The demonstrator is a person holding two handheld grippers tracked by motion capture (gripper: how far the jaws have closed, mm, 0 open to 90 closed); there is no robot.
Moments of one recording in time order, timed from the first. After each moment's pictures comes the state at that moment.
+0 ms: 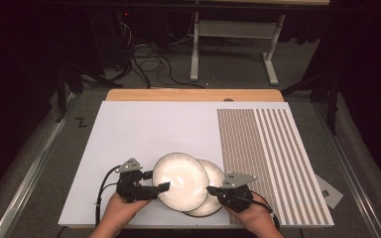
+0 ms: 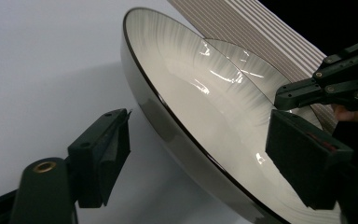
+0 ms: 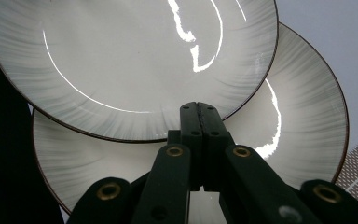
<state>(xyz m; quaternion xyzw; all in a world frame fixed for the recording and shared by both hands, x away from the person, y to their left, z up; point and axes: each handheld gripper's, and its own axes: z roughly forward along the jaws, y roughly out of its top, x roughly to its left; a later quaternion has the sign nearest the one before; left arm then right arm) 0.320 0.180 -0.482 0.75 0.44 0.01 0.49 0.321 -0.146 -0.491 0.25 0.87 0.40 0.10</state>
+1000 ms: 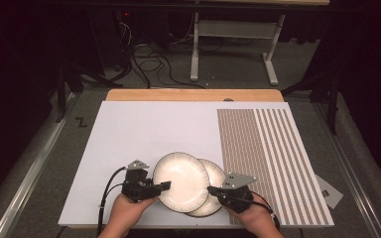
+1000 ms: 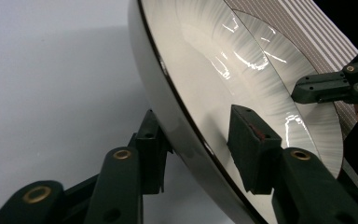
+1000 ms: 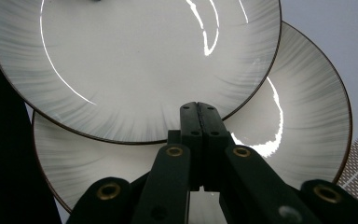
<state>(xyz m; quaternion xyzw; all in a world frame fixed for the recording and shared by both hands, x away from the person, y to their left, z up) 0.319 0.165 -0.478 0.75 0.50 0.01 0.43 0.320 -0.147 -0.492 0.25 0.87 0.40 0.11</state>
